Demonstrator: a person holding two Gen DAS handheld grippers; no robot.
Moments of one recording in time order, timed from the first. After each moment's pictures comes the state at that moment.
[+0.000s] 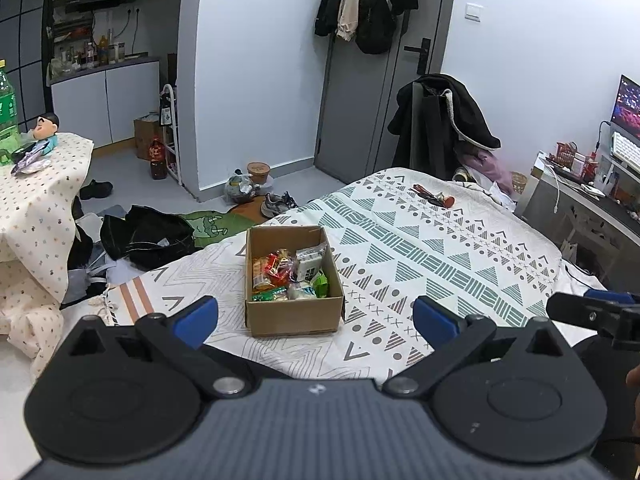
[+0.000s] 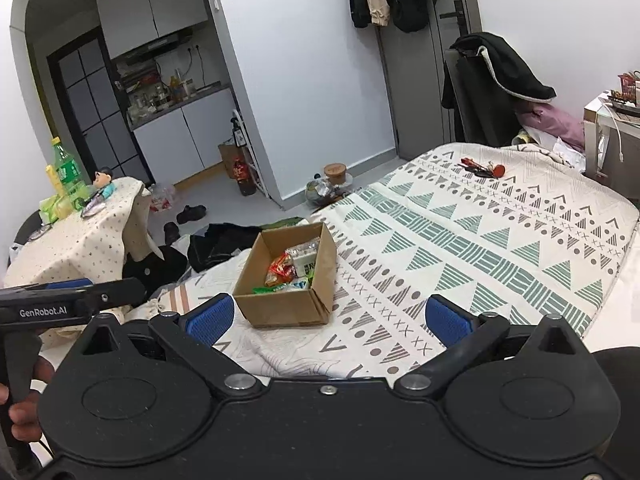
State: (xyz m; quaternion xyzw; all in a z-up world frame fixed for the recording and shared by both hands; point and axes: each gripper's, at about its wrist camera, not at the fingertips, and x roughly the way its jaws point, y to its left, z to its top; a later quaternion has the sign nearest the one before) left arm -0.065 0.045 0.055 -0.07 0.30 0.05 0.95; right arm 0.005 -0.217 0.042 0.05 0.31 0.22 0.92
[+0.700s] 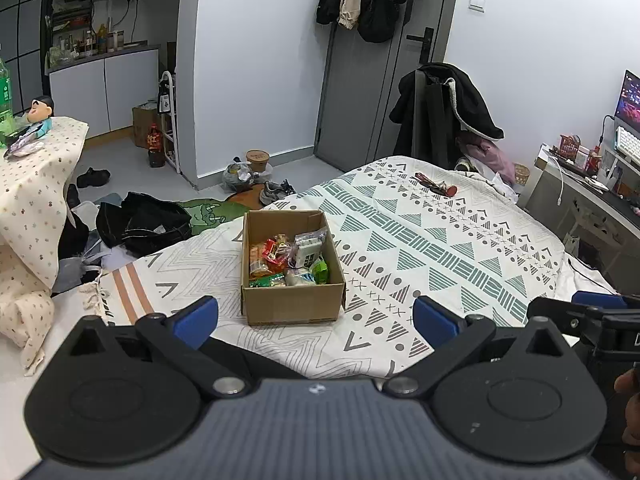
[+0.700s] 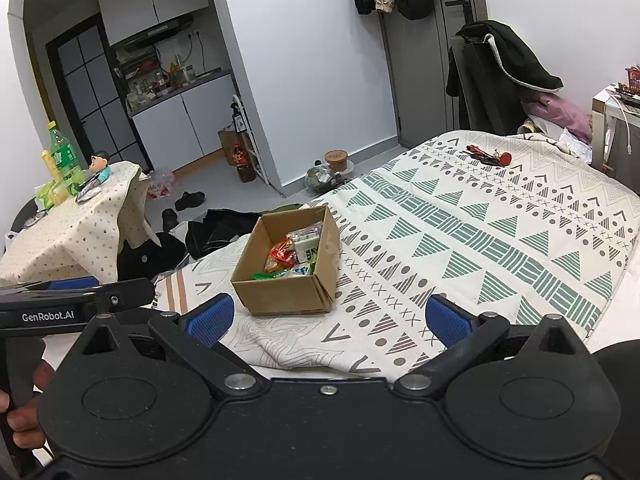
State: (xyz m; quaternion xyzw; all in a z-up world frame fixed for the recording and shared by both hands) left arm -0.058 0.046 0.034 -0.08 0.32 0.04 0.94; right arm 0.010 -0.202 0.028 0.04 0.33 0.22 0.92
